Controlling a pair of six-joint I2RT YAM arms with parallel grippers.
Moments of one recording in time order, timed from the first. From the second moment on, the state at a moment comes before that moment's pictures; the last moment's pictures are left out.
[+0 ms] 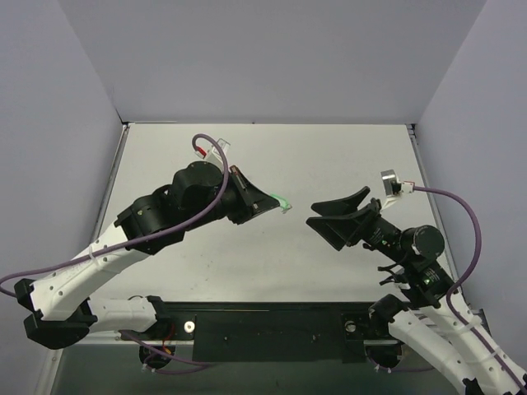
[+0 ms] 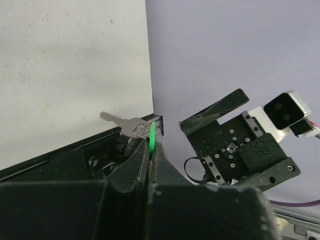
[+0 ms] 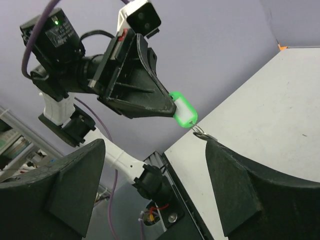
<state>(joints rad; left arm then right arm) -1.01 1.18 1.50 -0.71 -0.12 -1.25 0.54 0.52 0.65 0.21 -0.44 0.84</state>
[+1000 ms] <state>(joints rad) -1.01 1.08 1.53 -0.69 -0.09 -1.33 0.80 0.75 0.73 0.25 -0.35 0.59</state>
